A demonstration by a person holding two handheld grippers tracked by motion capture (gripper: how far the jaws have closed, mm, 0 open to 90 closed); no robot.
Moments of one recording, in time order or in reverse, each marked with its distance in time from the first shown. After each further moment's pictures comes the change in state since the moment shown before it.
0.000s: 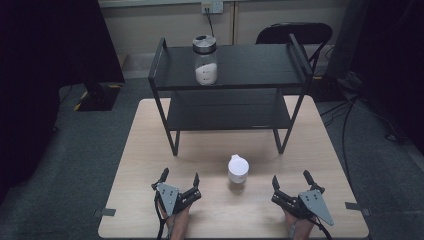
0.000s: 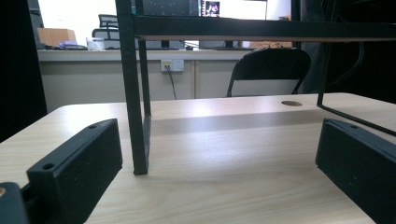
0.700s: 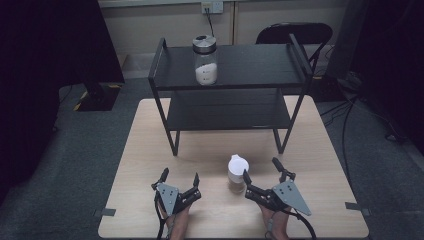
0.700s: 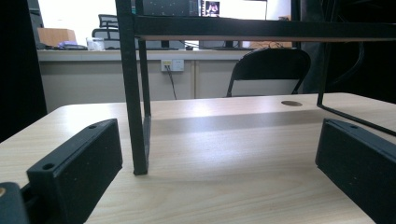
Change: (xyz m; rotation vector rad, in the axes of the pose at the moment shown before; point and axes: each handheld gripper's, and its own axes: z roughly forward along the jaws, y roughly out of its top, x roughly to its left) left arm 0.000 0.000 0.000 0.000 0.000 -0.001; right arm 0.040 0.032 0.030 -0.064 0.231 0.006
